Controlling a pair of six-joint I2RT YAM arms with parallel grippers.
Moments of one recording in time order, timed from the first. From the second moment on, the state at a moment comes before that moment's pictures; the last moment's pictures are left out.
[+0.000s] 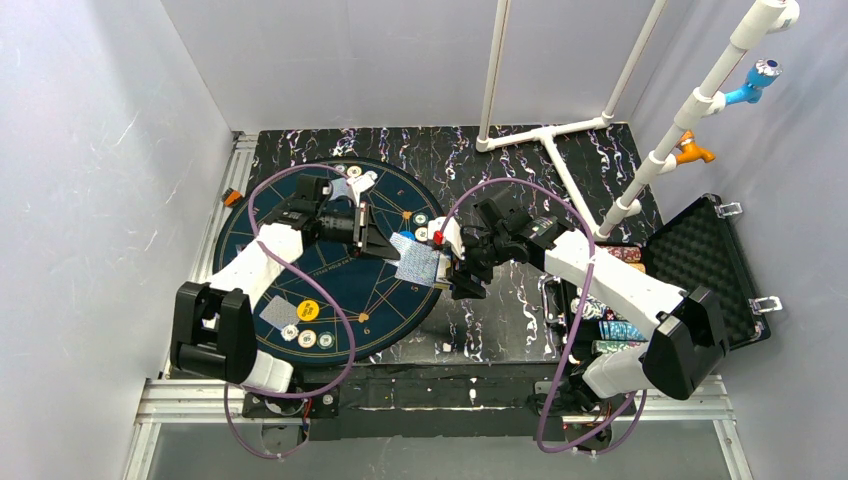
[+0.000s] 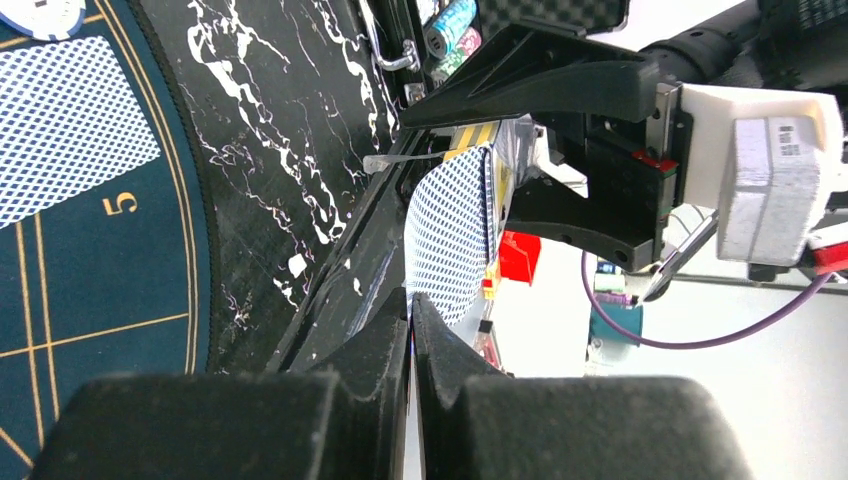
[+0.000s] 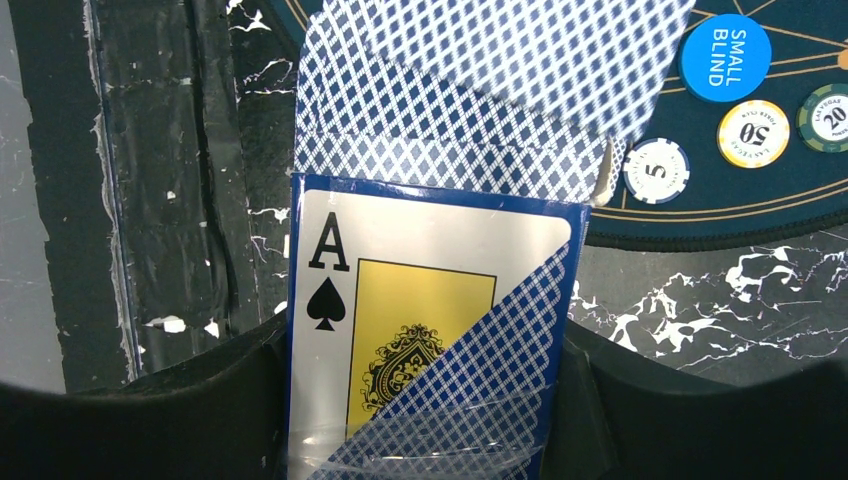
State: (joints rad) left arm -0.25 1.45 0.99 -0.43 1.14 -0.44; right arm 0.75 1.38 1.13 -0.70 -0.58 -0.60
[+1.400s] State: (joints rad) left arm -0.18 1.75 0.97 -0.48 0.62 -0.26; right arm 0.74 1.34 1.12 -0.68 -0.55 -0.59
